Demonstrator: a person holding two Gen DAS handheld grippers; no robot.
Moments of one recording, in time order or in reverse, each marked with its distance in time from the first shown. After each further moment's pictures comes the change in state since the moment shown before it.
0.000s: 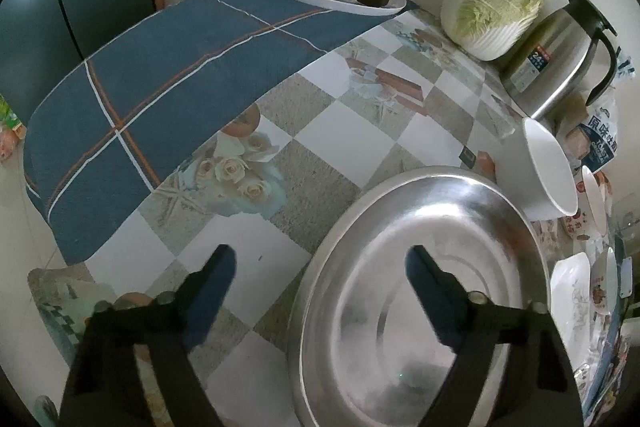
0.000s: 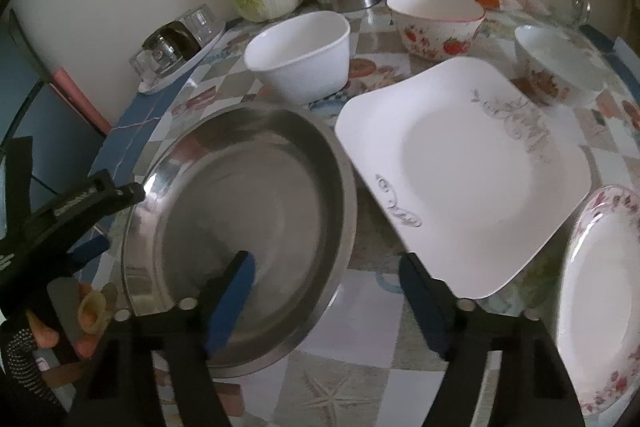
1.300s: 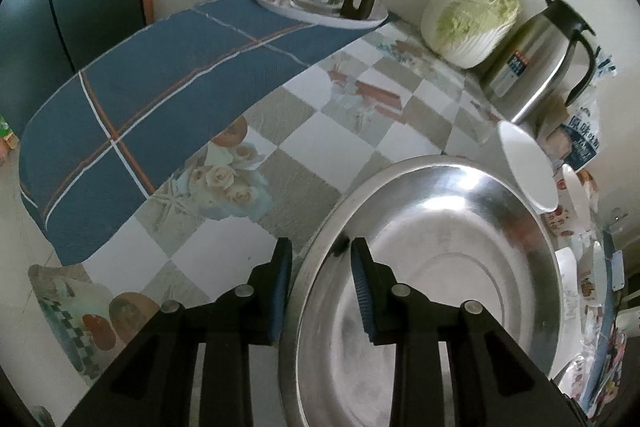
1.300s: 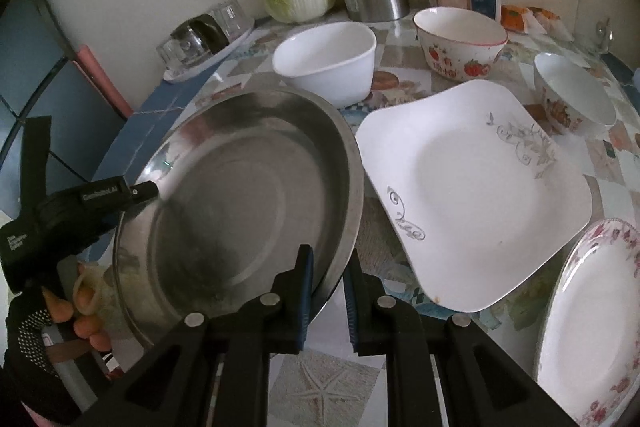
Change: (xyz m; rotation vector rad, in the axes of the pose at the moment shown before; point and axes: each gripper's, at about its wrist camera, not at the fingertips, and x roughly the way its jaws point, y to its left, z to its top) left arm -0.018 -0.005 -0.006 0.031 -0.060 -0.050; right arm -0.016 0.003 0.001 -0.105 -0.026 0.046
